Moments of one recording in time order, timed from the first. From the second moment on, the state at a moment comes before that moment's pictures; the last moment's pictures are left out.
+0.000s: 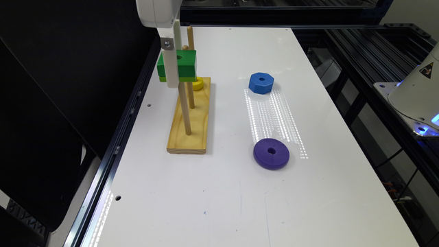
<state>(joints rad) 0.03 0.34 0.16 -1.83 0.00 2.22 0.94</state>
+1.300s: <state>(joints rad) 0.03 0.39 0.16 -1.84 -0.01 2.25 0.94</state>
